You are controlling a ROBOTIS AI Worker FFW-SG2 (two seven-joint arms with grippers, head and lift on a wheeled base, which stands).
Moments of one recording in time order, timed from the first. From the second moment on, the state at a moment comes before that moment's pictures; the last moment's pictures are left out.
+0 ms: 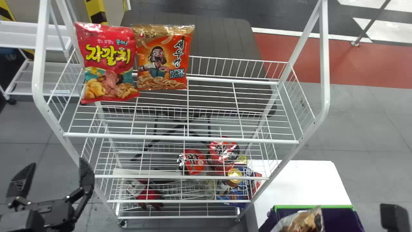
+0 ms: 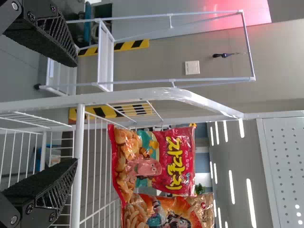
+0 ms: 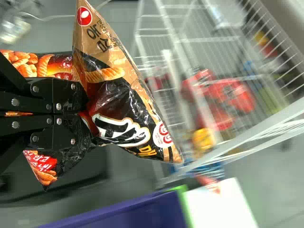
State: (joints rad) left arm 0.61 0.22 -0.14 -1.75 0.05 -0.35 0.39; right arm 0.59 -0.01 -0.56 -2.21 -0.04 1.26 0.80
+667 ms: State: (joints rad) left arm 0.59 0.22 -0.16 -1.73 0.03 -0.32 0.39; right arm 0.58 0.00 -0.51 -2.50 -0.26 1.30 0.69
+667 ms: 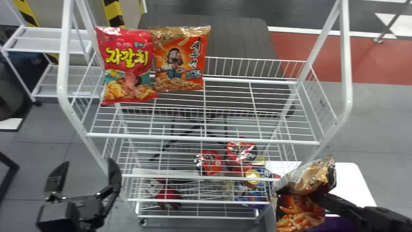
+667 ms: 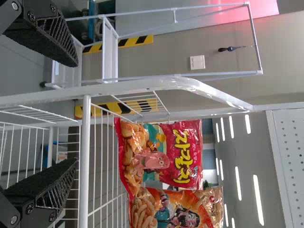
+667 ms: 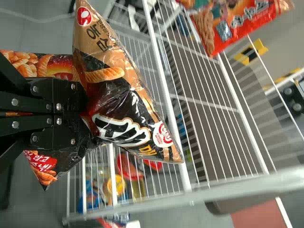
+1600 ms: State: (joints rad) left arm 0.59 0.23 -0.17 -1.75 0.02 -0.27 0.39; right arm 0.53 0.00 -0.36 -2.62 -0.39 0.89 0.47
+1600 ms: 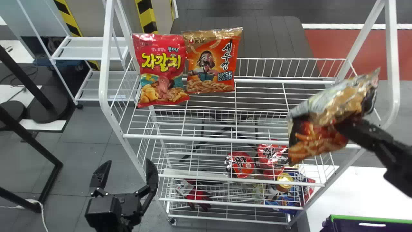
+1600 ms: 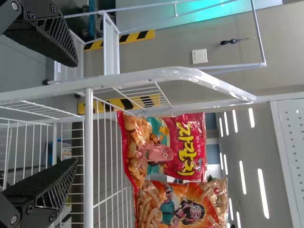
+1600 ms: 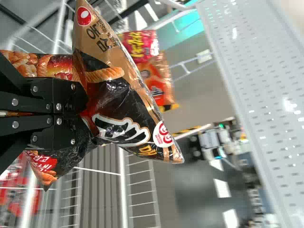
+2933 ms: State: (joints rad) left arm 0.55 0.24 -0.19 -1.72 0.03 -0.25 0.38; right arm 0.25 0.00 0.06 -2.18 -0.30 0.43 -0.05
